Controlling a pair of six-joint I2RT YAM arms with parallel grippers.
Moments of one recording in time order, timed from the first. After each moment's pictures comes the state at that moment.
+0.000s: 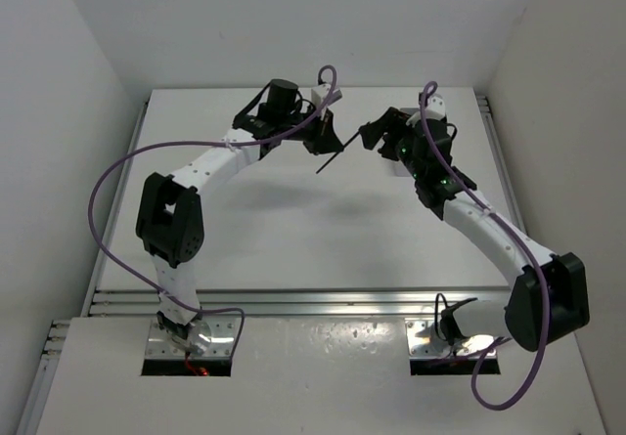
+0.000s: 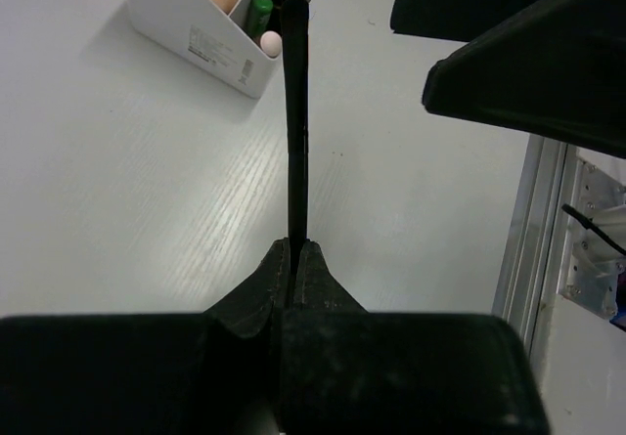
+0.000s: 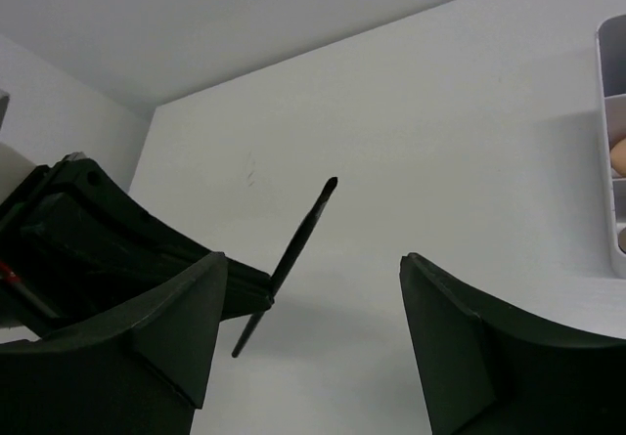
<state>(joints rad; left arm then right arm) -0.49 1.90 1.66 -0.25 0.72 0.01 0.36 1.31 0.94 0.17 0.06 0.58</state>
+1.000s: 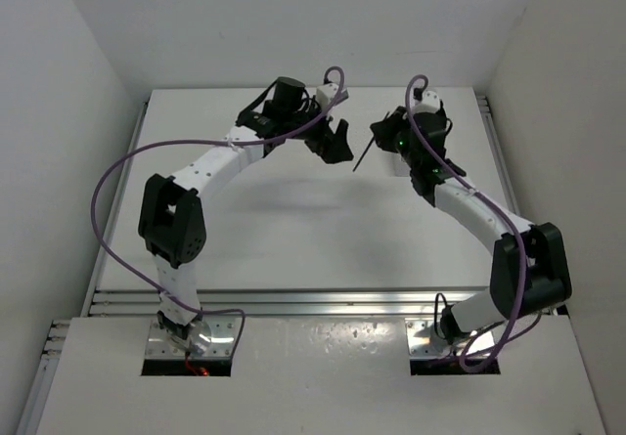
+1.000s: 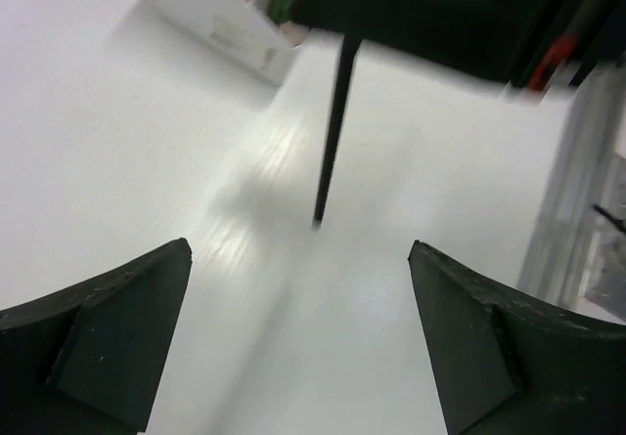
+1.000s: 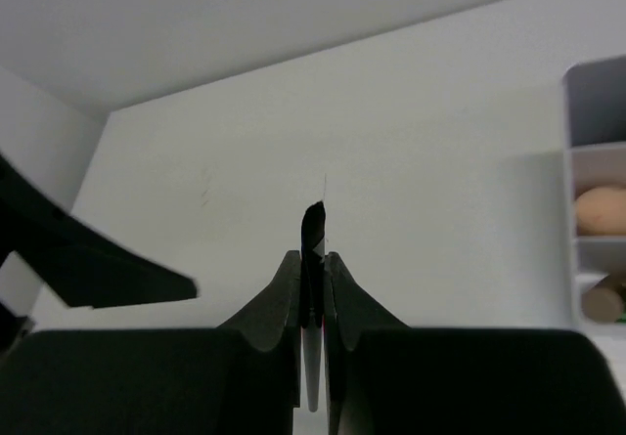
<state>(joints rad) -0.52 1.91 1.72 -0.33 0.64 0.04 0.31 1.47 0.95 0.30 0.02 0.53</state>
